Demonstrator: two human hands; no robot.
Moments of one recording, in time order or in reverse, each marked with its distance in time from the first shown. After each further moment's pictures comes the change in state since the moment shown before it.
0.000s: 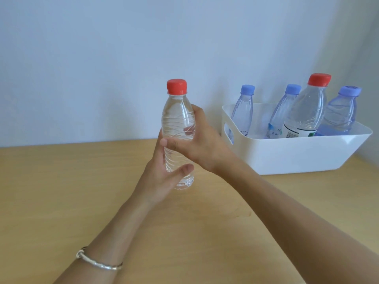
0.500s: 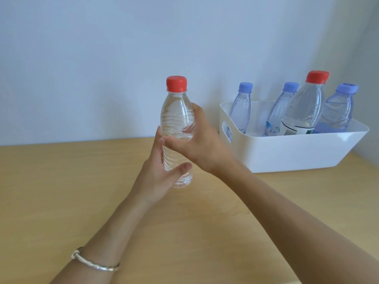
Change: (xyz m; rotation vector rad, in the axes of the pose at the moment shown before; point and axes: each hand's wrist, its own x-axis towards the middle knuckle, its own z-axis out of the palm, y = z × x) left_hand 0.002 0.000 0.002 -0.024 0.004 -0.014; right_hand -0.005 0.001 0.002 0.031 0.058 0.004
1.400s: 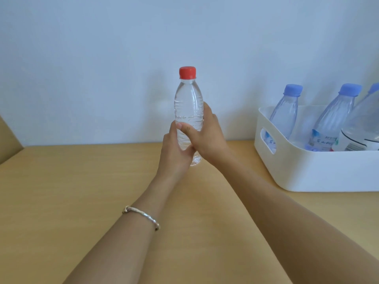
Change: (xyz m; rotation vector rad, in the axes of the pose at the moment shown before) left_hand 0.071 -0.023 -0.025 0.211 0.287 0.007; right_hand 0.093 0.037 0.072 0.135 0.135 -0.013
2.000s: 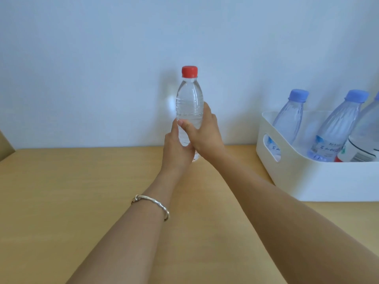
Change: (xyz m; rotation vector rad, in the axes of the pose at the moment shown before) left_hand 0.039 -0.019 0.016 -0.019 0.014 -0.121; right_hand 0.032 0.011 0.013 -0.046 0.034 0.064
